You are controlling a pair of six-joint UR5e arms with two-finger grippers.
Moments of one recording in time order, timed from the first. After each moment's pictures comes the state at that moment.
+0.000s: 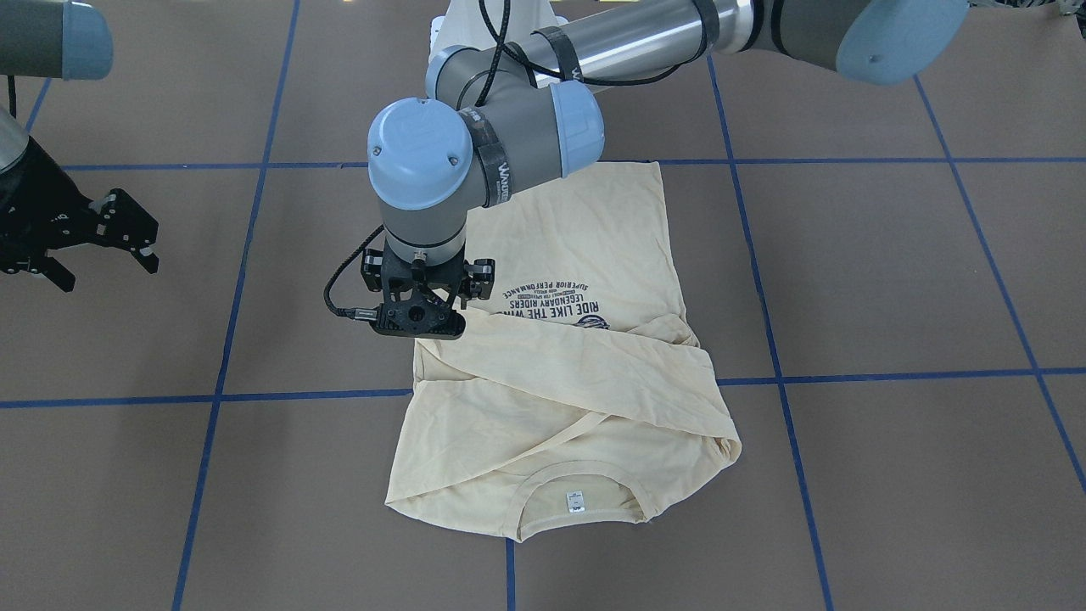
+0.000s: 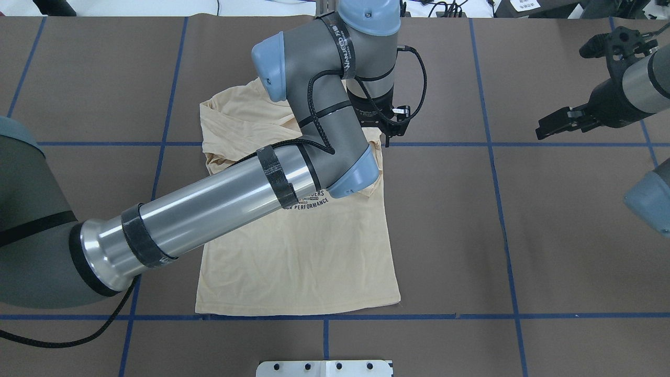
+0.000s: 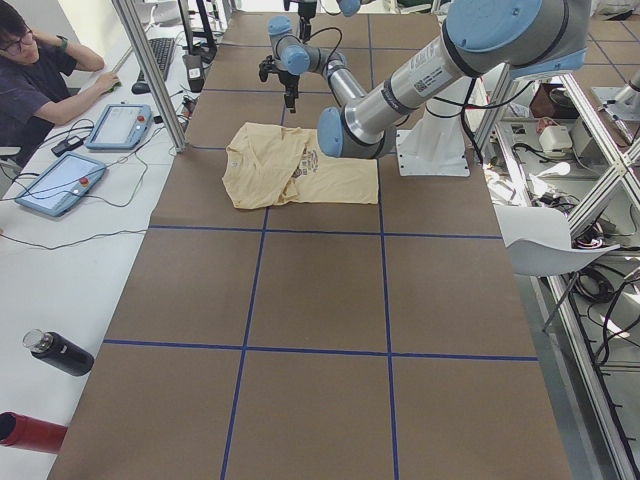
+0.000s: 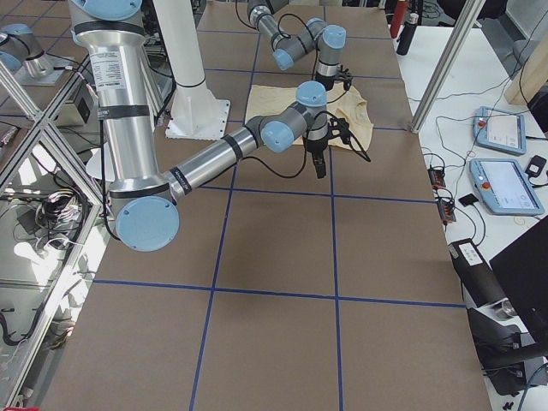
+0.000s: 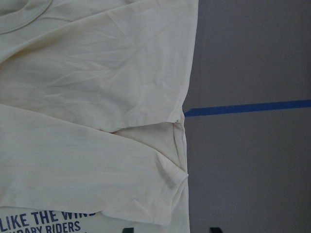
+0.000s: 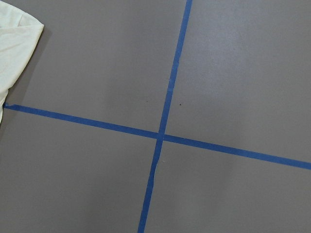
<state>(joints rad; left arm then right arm) -0.64 -2.78 -1.10 -1.61 -2.11 -1.05 1.04 -1.43 1.97 -1.43 2.15 0.64</state>
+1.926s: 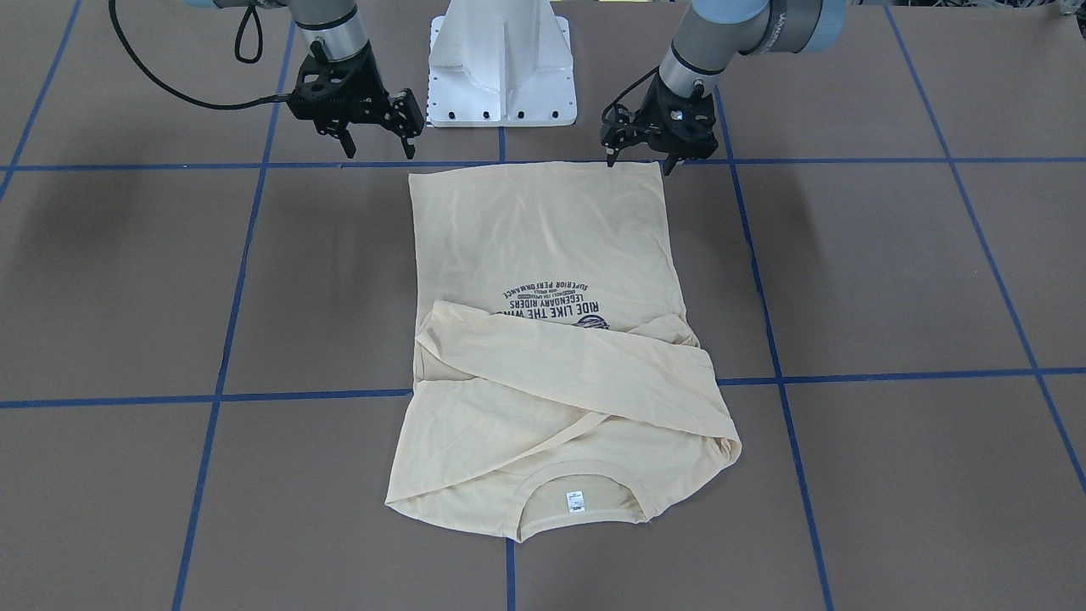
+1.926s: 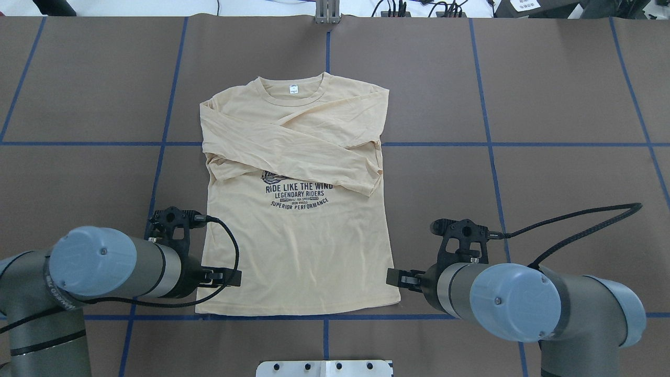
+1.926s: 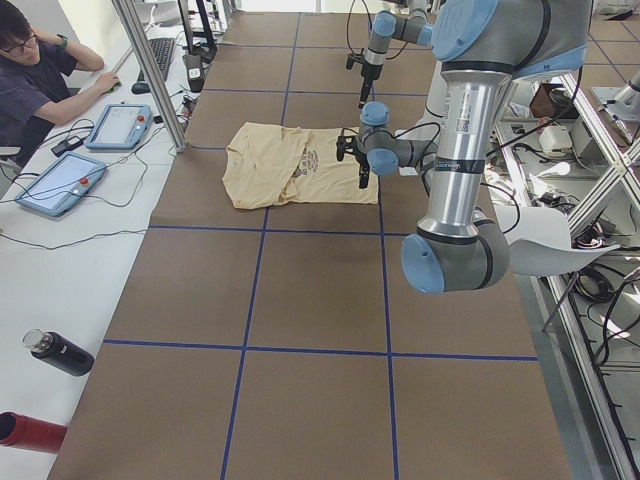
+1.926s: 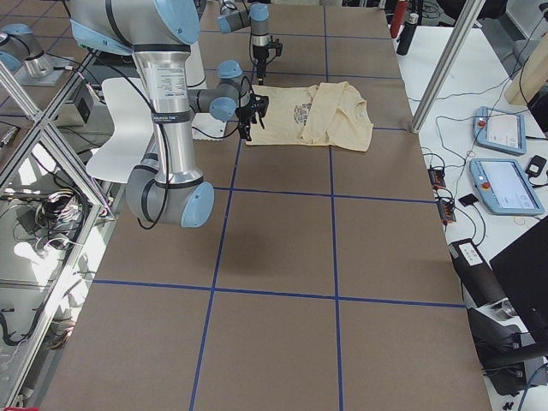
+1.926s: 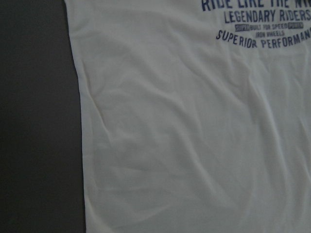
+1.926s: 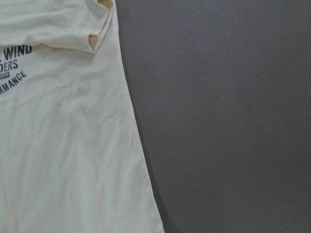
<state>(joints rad) -0.32 -1.73 -2.05 -1.90 -1.78 -1.36 0.20 -1.36 2.17 -1.49 1.53 1.60</state>
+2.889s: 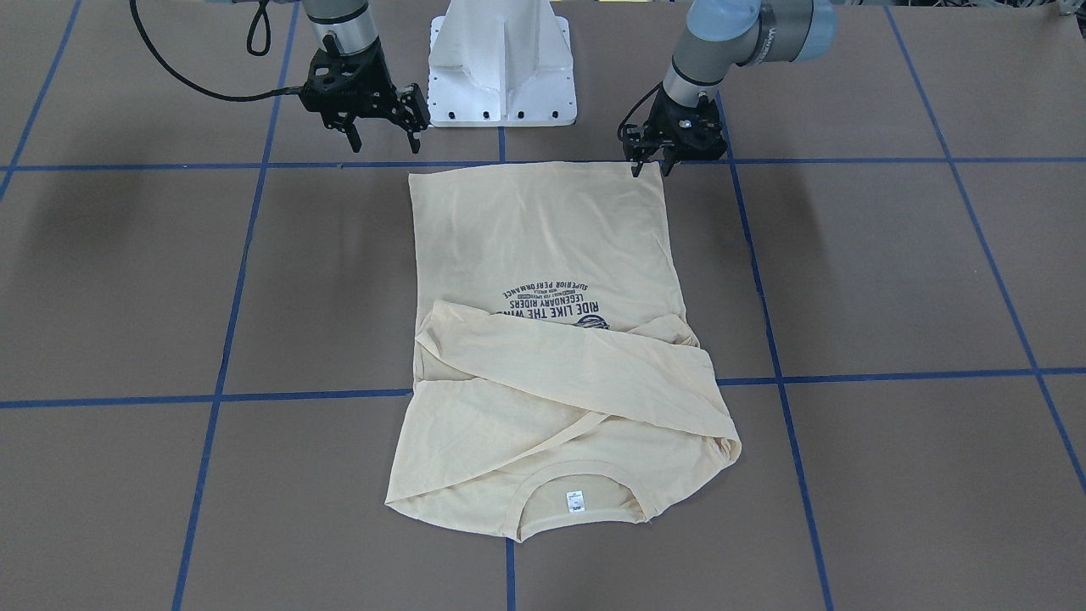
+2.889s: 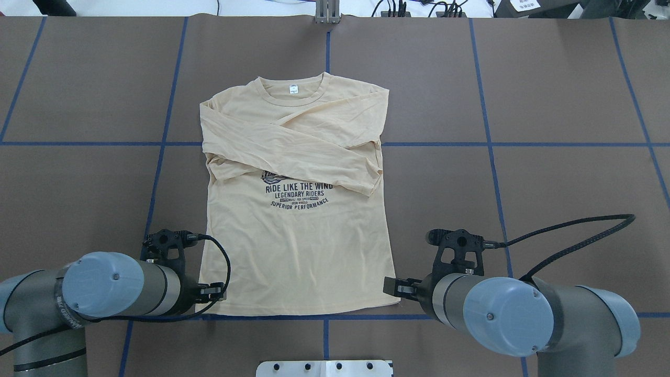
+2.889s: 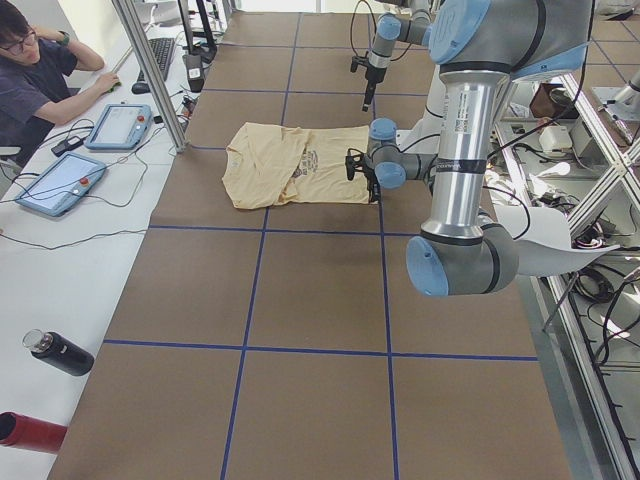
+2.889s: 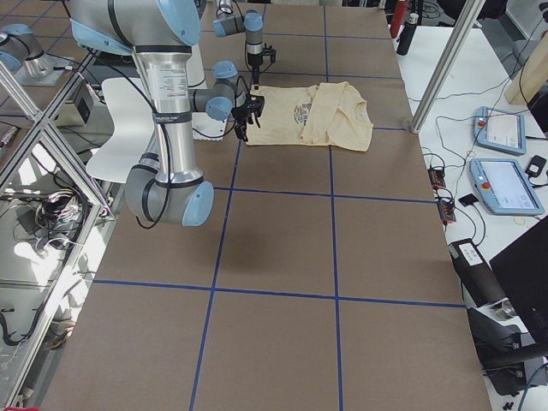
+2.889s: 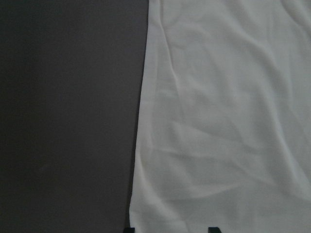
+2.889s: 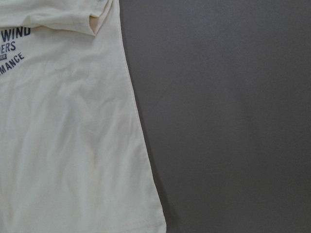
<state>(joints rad) -0.27 -1.68 -2.01 -1.91 -1.75 -1.49 0.18 -1.36 2.17 -1.50 1.50 1.61</state>
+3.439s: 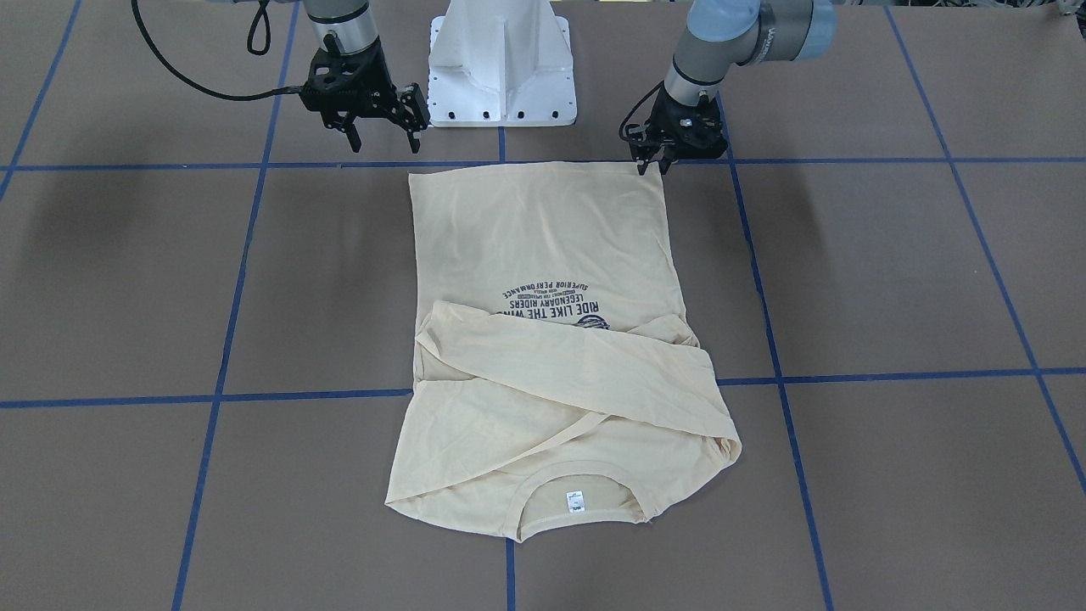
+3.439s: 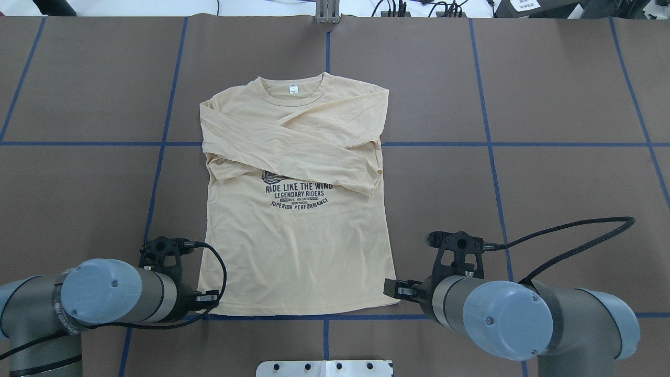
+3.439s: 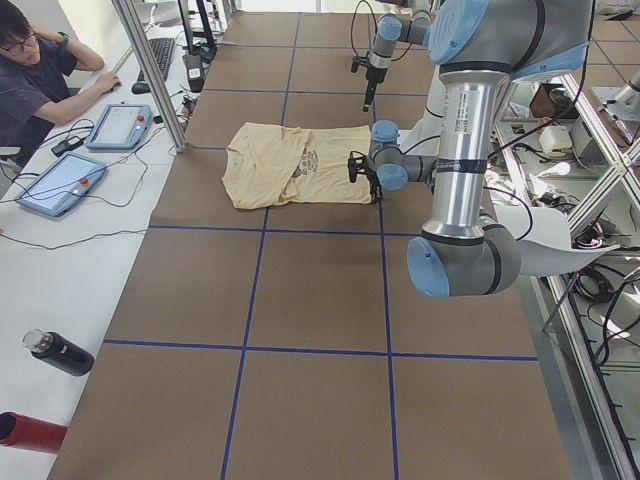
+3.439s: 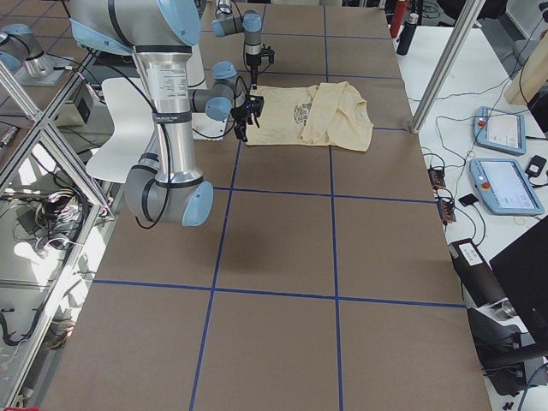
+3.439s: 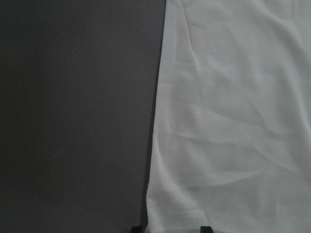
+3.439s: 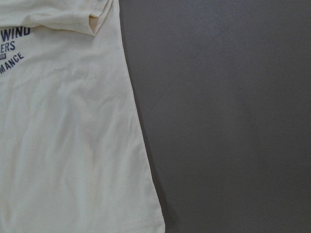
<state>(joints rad) -0.25 -1.68 -2.01 -1.90 -1.75 -1.49 0.17 -1.36 2.17 -1.50 1.50 1.61</state>
